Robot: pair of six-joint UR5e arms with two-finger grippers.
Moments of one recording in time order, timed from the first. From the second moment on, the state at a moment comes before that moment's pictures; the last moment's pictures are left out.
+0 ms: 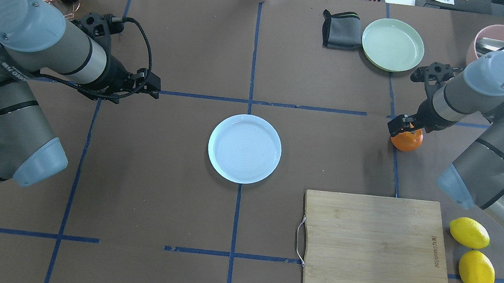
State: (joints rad) left arm -0.76 -1.98 -1.83 -1.83 -2.01 -1.28; right arm 0.87 -1.30 1.60 -1.28 2.06 0.68
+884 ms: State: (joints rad) left arm -0.76 -1.96 -1.83 -1.83 -2.01 -1.22; right arm 0.86 -1.27 1.58 -1.28 2.07 0.68
